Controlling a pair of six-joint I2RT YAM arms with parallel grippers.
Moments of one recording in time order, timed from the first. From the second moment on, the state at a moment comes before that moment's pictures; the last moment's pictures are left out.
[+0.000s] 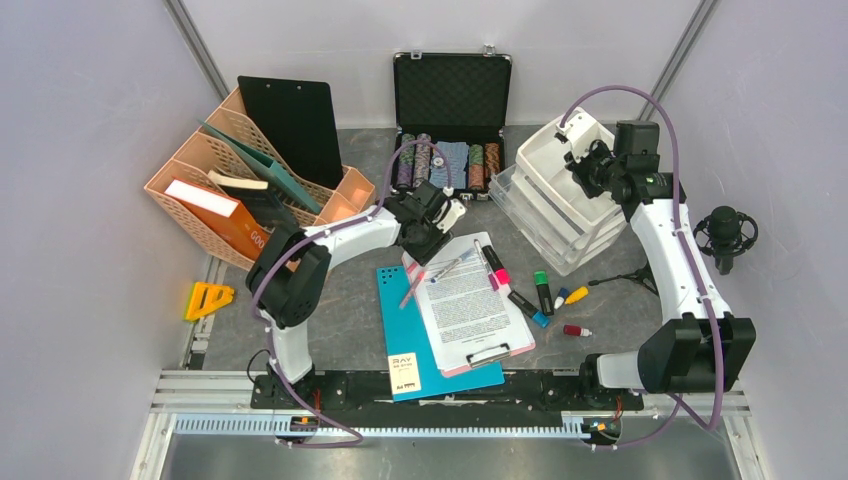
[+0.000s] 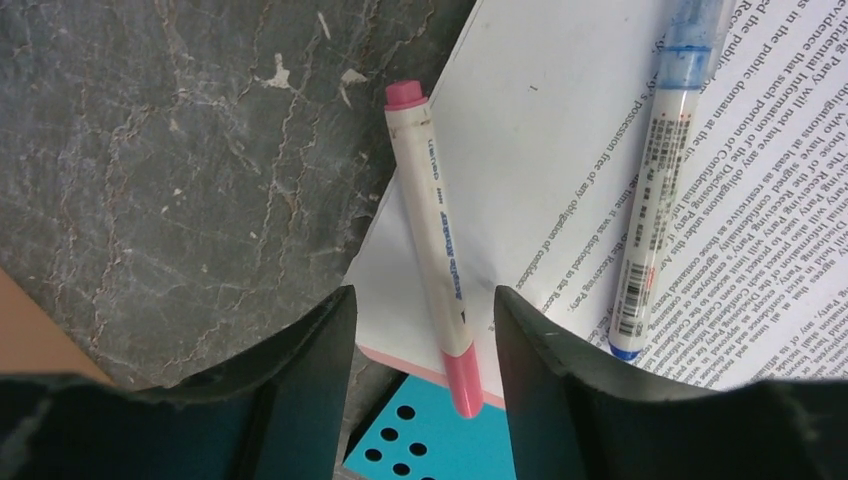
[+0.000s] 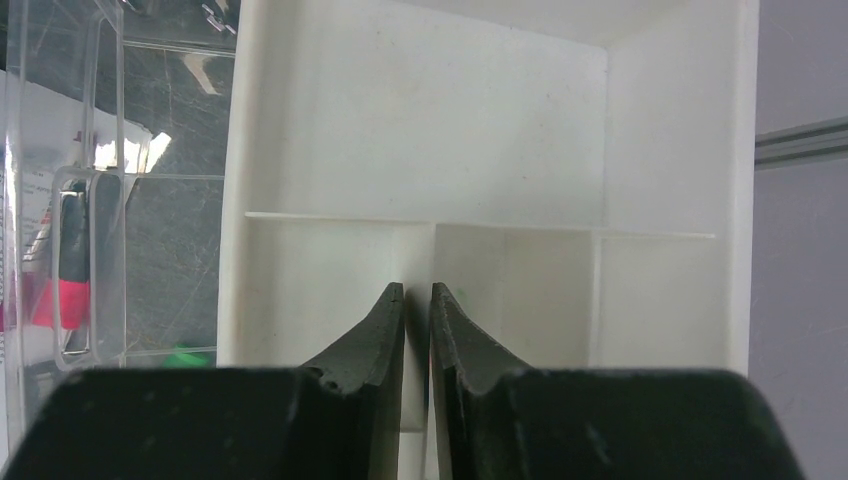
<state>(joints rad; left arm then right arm) -0.71 1.86 1.30 -0.54 -0.04 0.18 0.00 1.36 1.31 -0.61 -0.28 -0.65</state>
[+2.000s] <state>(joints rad) -1.01 2.08 2.08 -0.66 0.10 1.45 0.00 1.33 1.28 -0.59 -0.29 -0.65</state>
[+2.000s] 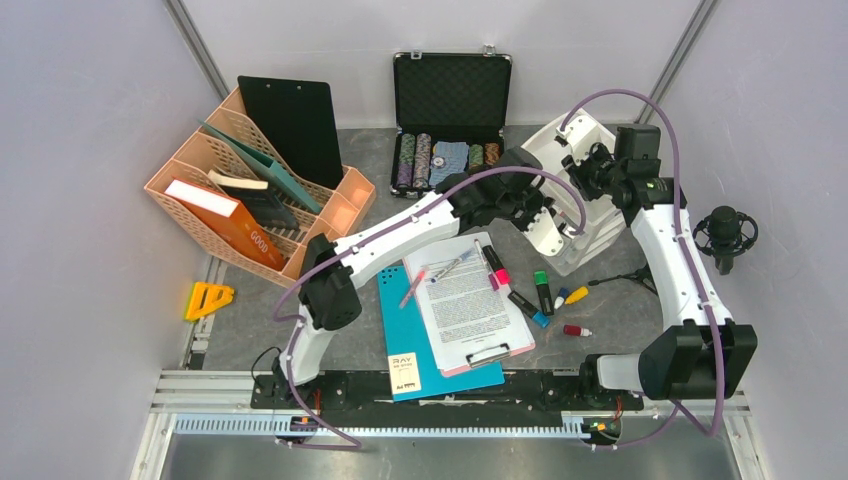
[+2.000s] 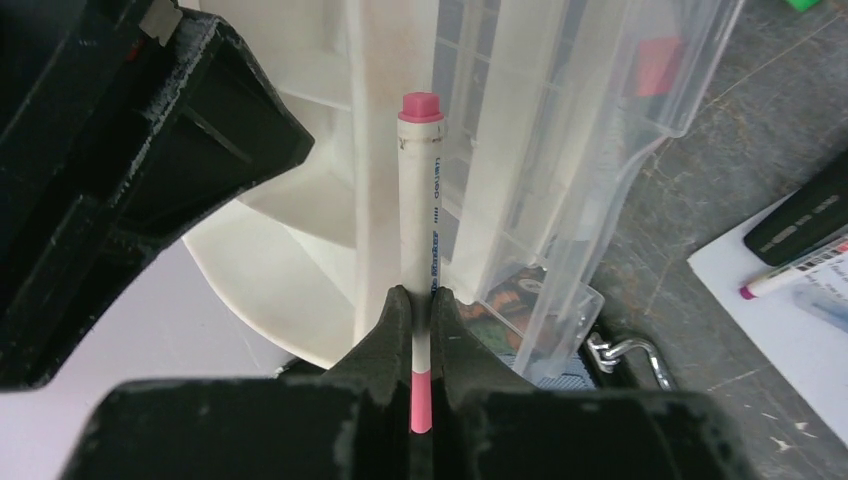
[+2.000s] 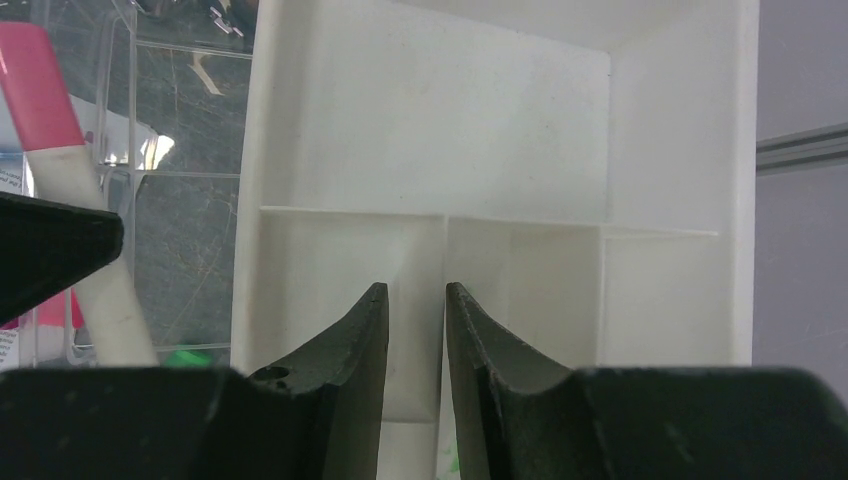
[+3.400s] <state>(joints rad) -0.87 1.71 1.40 -0.65 0.04 0.52 0.00 1.32 1.27 -0.58 -0.29 -0.62</state>
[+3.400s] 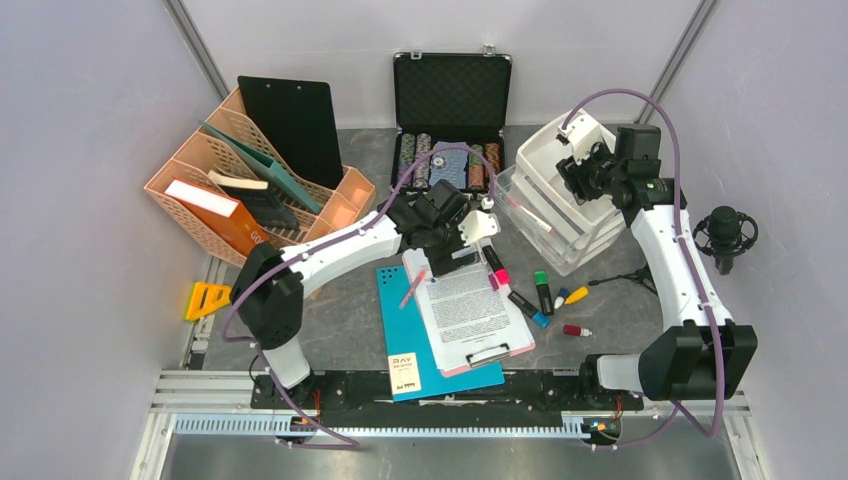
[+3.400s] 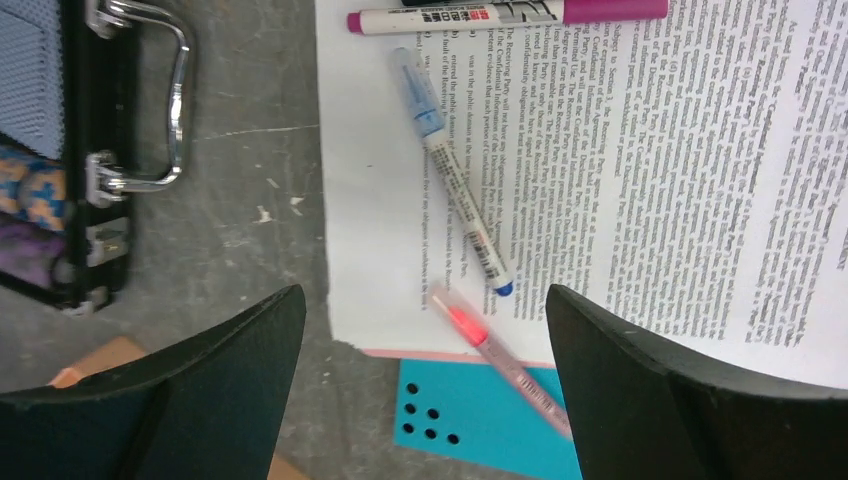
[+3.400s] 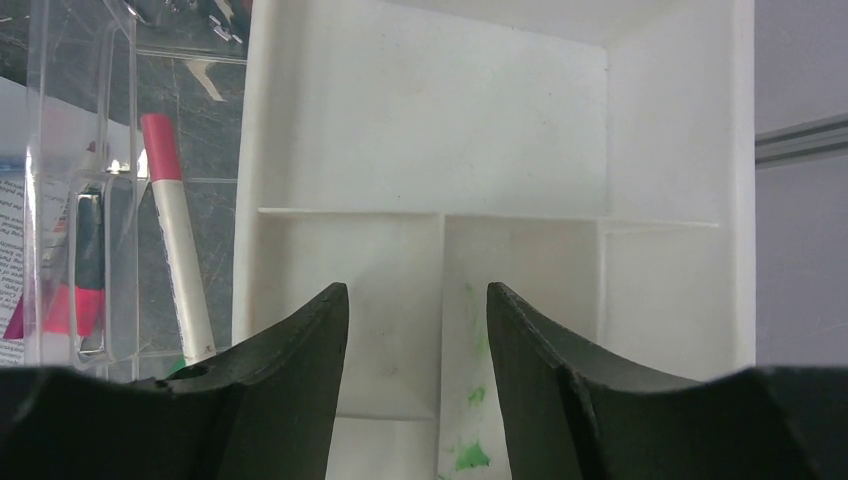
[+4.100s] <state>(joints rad) -0.86 1.94 1.36 -0.52 0.07 0.39 0.00 1.32 1.26 -0.57 -0.29 -0.60</state>
